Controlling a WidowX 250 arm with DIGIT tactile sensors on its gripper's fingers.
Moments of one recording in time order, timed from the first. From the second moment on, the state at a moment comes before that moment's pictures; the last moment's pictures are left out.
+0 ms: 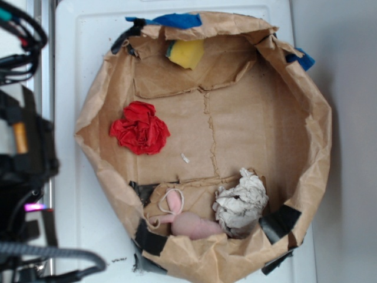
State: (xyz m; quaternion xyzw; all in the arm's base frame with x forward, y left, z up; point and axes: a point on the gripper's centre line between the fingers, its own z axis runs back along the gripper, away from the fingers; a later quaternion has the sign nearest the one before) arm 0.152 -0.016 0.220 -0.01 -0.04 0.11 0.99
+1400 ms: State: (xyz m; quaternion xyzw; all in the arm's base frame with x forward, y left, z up) arm 0.236 0.018 0.153 -0.01 -0.03 0.31 0.95
